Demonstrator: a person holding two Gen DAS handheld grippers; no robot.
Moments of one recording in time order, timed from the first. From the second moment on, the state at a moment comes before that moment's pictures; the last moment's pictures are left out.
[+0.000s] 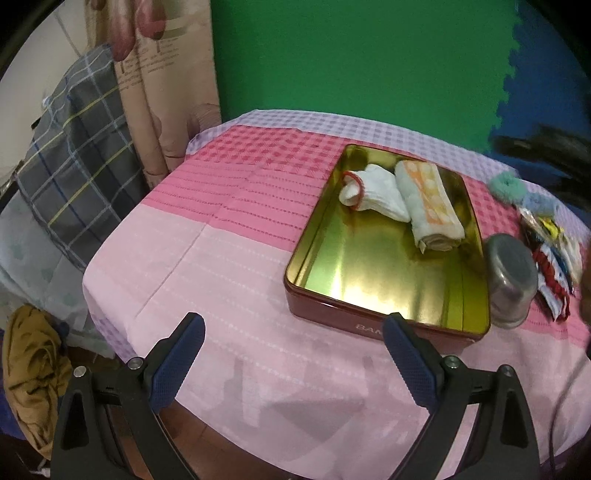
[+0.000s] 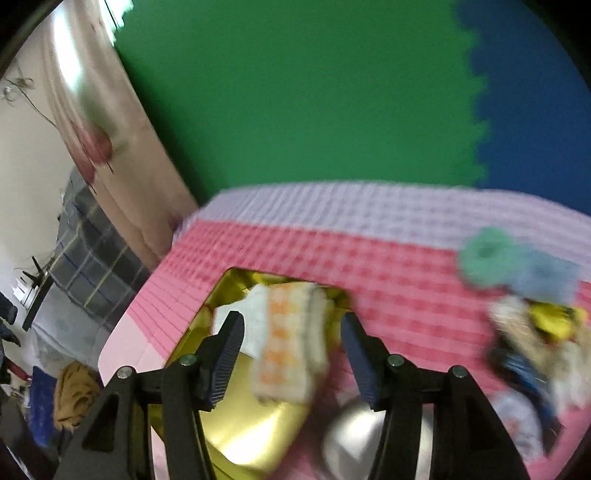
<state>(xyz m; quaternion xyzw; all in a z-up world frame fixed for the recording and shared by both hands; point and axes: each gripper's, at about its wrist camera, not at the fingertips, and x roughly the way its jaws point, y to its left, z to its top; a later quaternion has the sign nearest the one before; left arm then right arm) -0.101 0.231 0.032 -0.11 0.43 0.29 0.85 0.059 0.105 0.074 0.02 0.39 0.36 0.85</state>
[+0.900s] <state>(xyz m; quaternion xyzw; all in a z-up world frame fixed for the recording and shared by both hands) 0.187 0.082 0.081 0.05 0.44 -0.03 0.89 0.065 -0.240 -0.039 -0.01 0.41 0.02 0.91</state>
